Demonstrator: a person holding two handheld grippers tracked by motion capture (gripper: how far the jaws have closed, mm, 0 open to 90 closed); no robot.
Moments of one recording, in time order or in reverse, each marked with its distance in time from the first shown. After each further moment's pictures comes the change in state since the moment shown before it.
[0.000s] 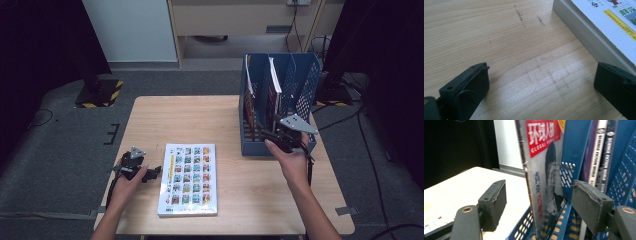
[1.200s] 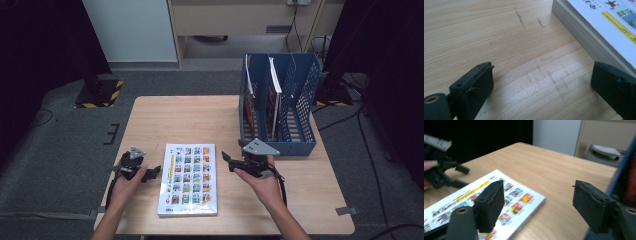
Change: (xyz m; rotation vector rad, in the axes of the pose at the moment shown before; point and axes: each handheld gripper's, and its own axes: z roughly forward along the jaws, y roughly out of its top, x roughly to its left) left arm 0.002 0.000 -0.003 -0.016 -0.010 -0.005; right arm 0.089 -0.055 0.015 0.118 0.251 -0.055
